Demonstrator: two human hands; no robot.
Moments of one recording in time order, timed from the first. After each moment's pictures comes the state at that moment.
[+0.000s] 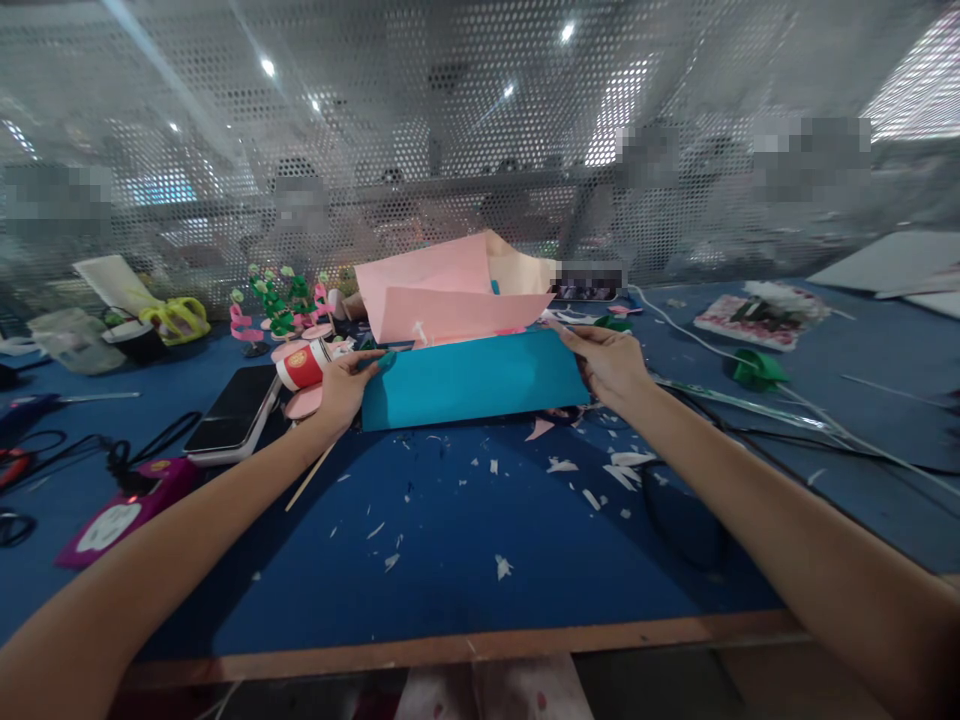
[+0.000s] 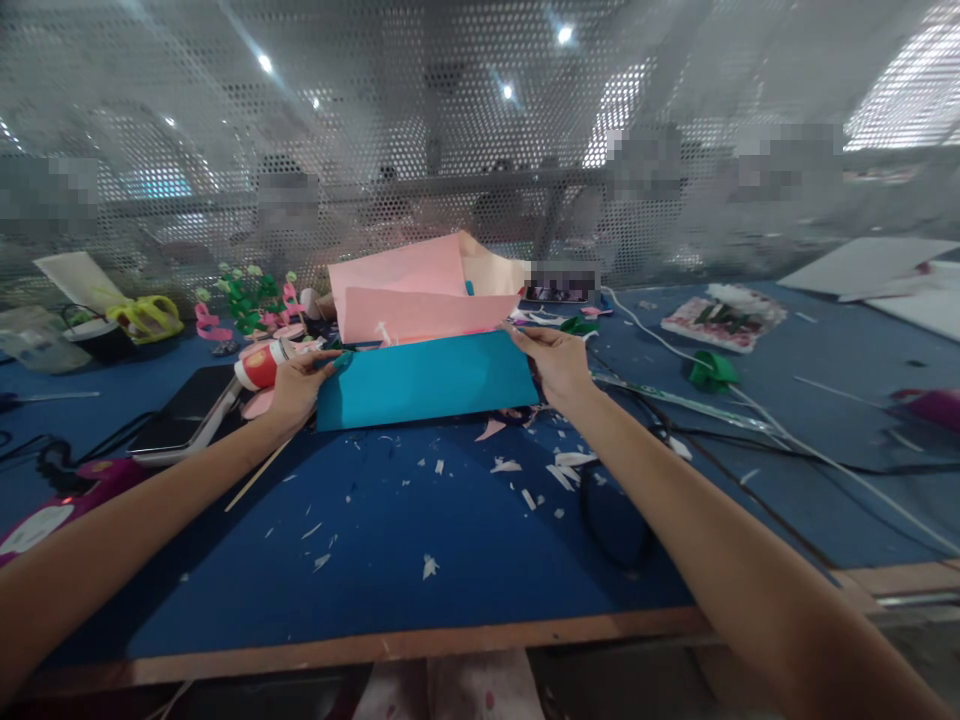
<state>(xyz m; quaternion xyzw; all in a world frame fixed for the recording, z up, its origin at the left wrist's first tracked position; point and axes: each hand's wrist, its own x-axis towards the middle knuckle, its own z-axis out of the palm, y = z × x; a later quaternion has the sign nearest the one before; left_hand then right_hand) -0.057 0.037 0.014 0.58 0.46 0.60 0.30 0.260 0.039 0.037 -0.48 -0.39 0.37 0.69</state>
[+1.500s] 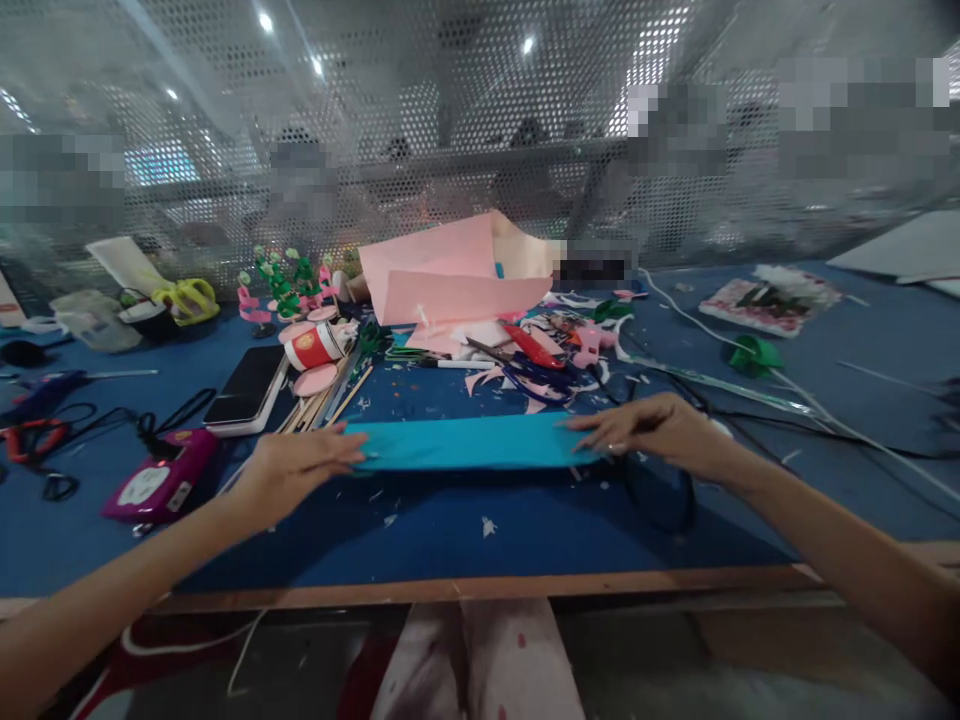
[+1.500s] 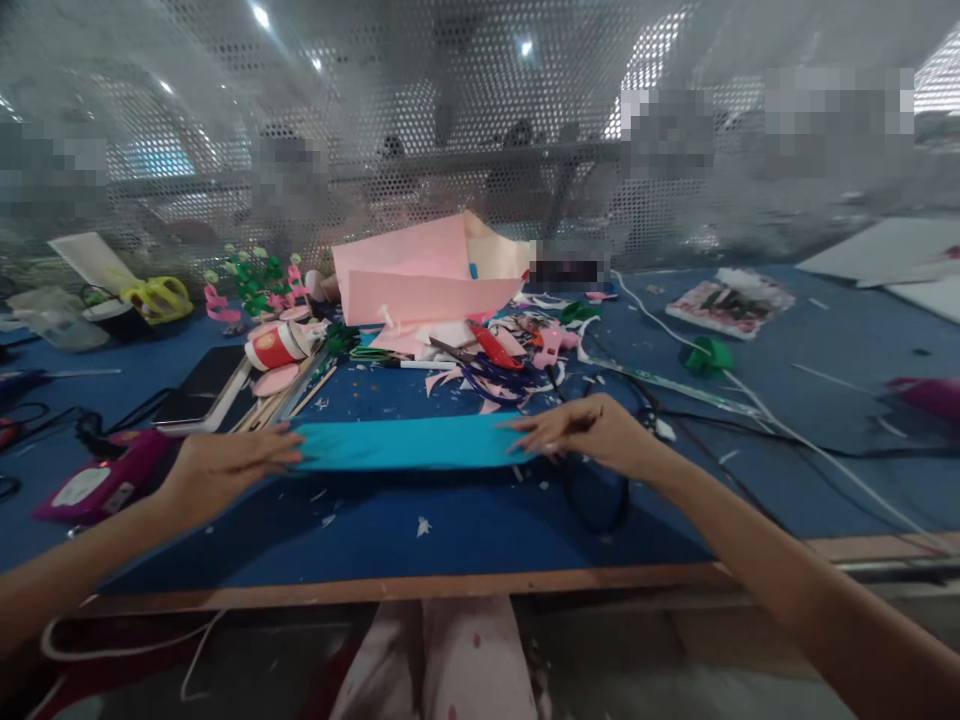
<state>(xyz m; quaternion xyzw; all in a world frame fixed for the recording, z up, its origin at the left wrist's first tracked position) -0.099 -0.105 0.042 0.86 0.34 0.36 0.12 0.310 -0.061 0.027 -0.36 -0.72 0.49 0.34</state>
